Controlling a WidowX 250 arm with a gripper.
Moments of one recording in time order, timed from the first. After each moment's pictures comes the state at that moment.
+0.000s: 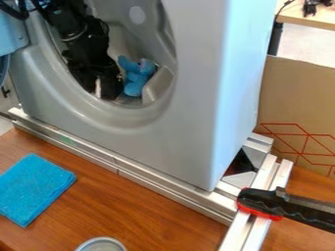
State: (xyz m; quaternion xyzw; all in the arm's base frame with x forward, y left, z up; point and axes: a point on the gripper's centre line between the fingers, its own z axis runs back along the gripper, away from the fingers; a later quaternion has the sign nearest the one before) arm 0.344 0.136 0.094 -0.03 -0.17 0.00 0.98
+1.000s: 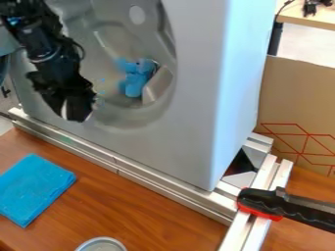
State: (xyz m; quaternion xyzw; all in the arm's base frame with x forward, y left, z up) arm 0.280 0.141 0.087 0.01 -0.13 0.09 0.99
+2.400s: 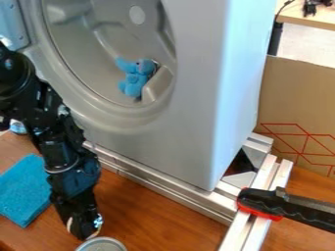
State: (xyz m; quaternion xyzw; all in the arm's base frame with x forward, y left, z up) arm 0.197 0.070 -0.024 -0.06 0.02 -0.06 1.00
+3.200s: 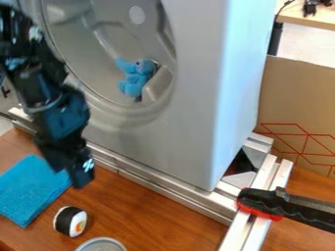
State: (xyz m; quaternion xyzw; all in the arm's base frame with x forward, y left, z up) arm 0.216 0.073 0.063 -0.05 -0.05 -0.07 0.99
